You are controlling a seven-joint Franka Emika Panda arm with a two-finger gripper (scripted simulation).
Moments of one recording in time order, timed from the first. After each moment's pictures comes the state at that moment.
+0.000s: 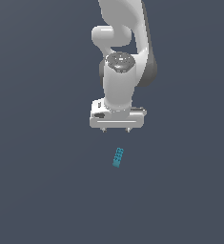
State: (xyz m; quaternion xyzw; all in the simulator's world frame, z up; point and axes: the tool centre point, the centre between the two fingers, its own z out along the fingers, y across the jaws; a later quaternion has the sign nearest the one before) arm 0.009 0.019 0.181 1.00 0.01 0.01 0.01
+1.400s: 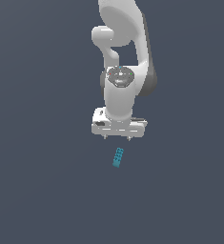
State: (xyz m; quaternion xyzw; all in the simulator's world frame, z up) arm 0.026 0.024 0.154 1.00 -0.04 0.01 0.00
